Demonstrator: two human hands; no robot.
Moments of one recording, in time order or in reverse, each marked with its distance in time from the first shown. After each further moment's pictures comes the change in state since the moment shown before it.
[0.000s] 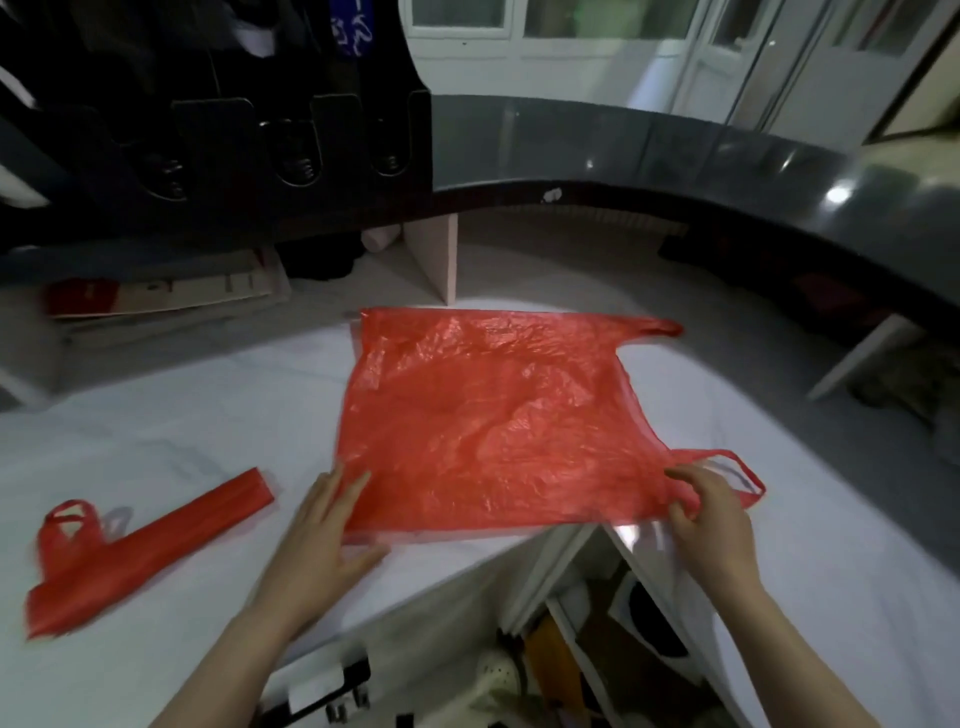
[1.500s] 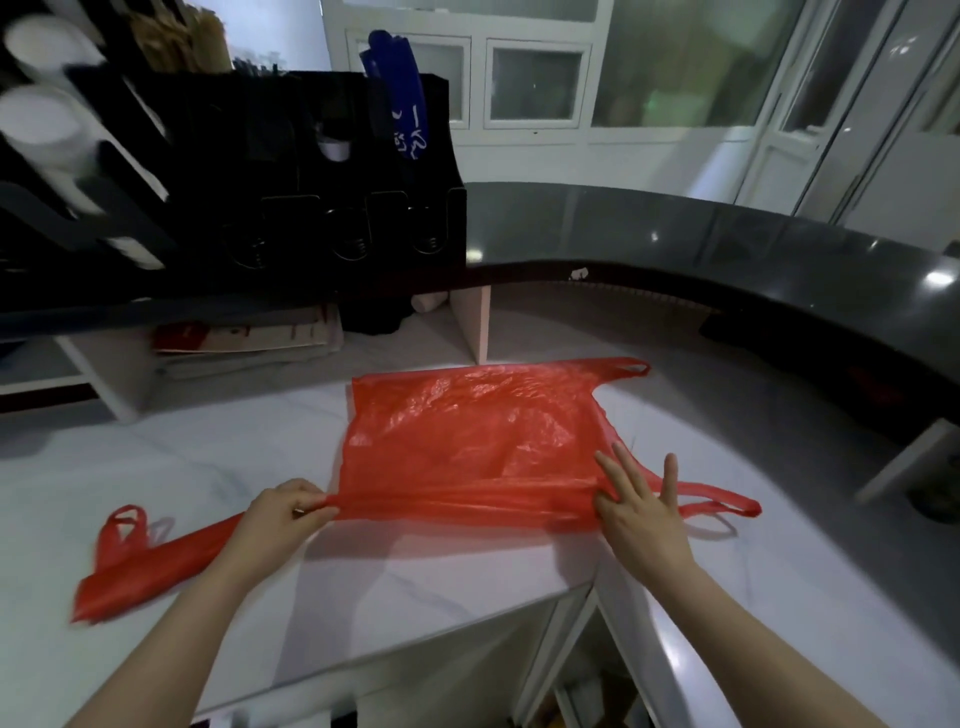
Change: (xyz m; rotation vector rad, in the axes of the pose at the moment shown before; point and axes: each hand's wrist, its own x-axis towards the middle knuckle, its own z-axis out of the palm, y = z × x) left_hand 0.025 0.012 -0.073 -0.342 0.239 -0.184; right_hand 0.085 -0.033 0.035 -0.778 -0.115 -0.710
